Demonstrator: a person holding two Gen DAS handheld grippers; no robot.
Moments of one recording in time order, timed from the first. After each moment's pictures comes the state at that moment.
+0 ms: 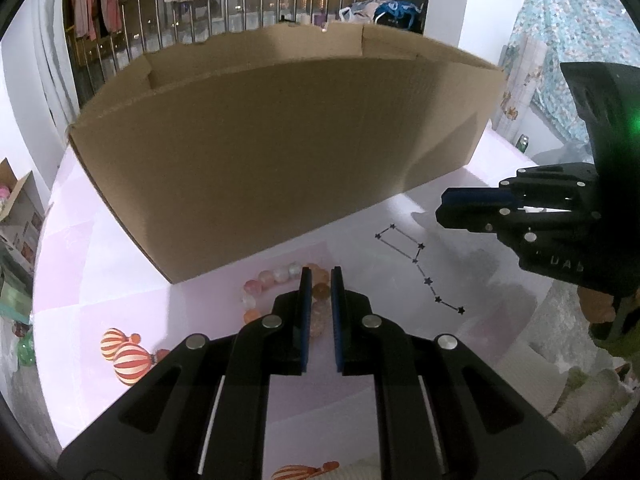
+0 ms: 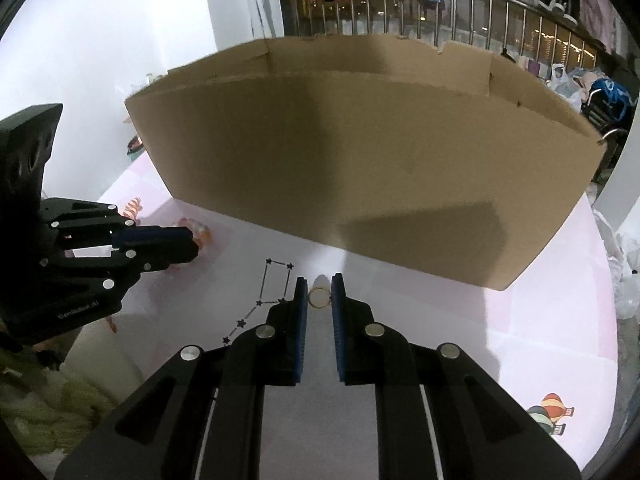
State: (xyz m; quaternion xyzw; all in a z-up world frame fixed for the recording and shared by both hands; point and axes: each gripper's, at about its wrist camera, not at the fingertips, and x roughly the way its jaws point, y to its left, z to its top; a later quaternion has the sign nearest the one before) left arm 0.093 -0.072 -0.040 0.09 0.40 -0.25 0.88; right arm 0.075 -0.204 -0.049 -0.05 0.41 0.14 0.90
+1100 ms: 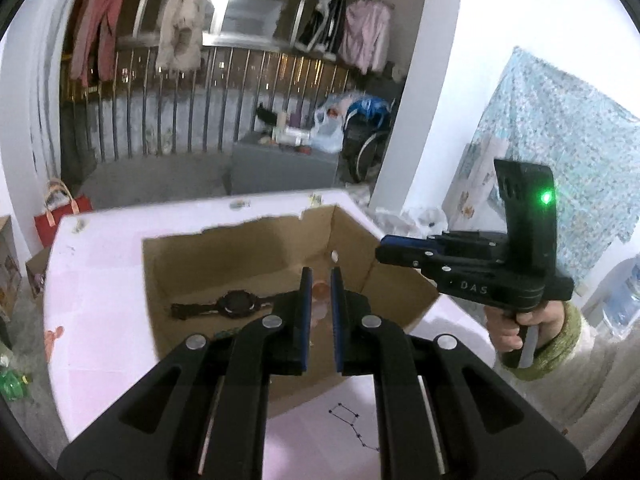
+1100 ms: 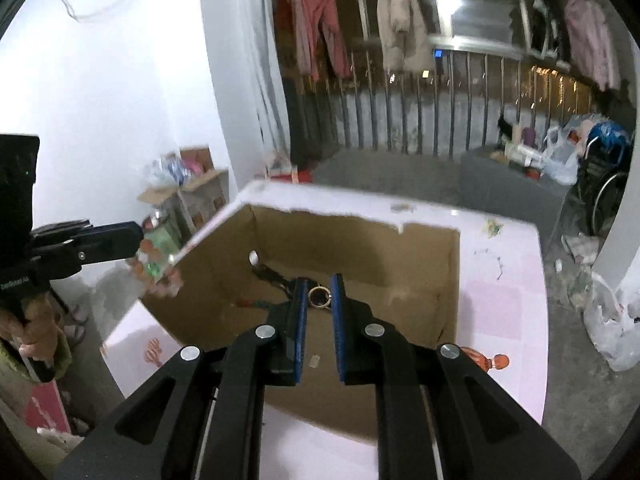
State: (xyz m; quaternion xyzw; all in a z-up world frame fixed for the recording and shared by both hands) left arm 0.156 -0.068 0.113 -0.01 0.30 -0.32 0.90; right arm 0.159 -0.243 0.071 -0.02 0.32 0.17 0.93
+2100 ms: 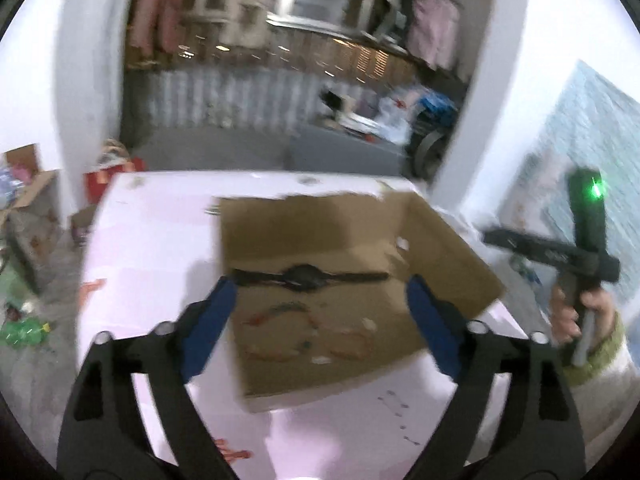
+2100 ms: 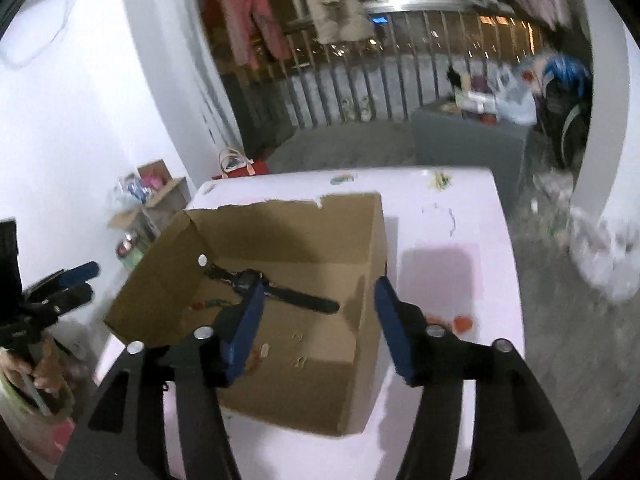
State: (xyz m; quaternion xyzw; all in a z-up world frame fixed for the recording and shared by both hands) left arm 0.159 -0.019 0.093 -0.04 0.32 -0.19 0.93; right arm 0.160 -0.317 0.065 0.09 0.37 0.09 0.92
